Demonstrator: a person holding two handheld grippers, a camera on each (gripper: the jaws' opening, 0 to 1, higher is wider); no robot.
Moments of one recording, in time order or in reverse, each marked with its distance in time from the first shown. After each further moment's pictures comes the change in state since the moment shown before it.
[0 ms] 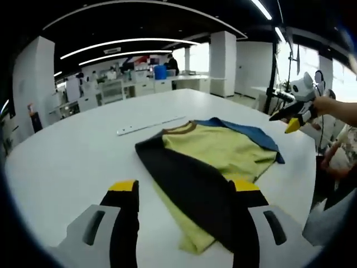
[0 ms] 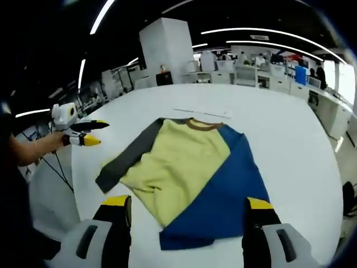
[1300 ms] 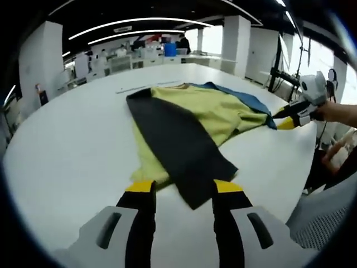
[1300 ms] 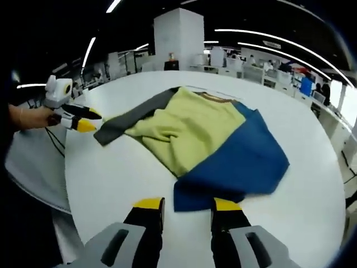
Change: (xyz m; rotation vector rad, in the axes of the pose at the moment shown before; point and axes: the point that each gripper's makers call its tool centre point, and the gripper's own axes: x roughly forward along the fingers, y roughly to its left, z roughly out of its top) left arm -0.019 -0.059 -0.102 -0.073 0.180 0.069; right arm 0.019 0.024 -0.086 -0.162 0.049 -0.065
